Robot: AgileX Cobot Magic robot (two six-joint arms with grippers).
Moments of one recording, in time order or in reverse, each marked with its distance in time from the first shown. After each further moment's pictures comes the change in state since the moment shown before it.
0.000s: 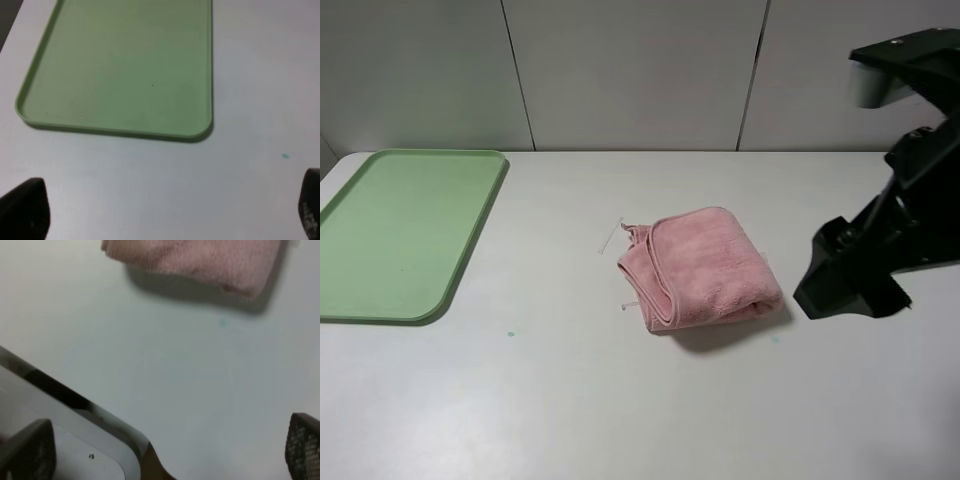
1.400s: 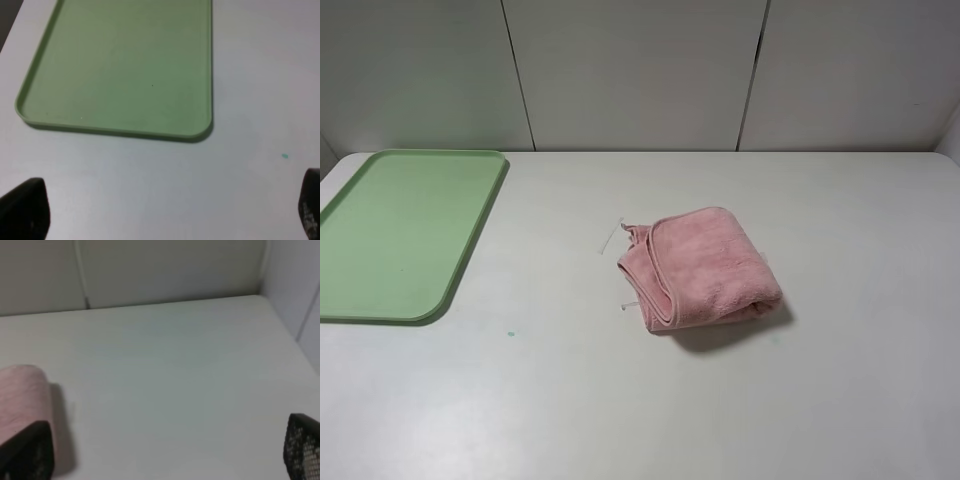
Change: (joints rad) left arm 0.000 0.000 0.000 0.000 0.000 0.000; right arm -0.815 -1.078 0.415 -0.001 -0.224 -0.120
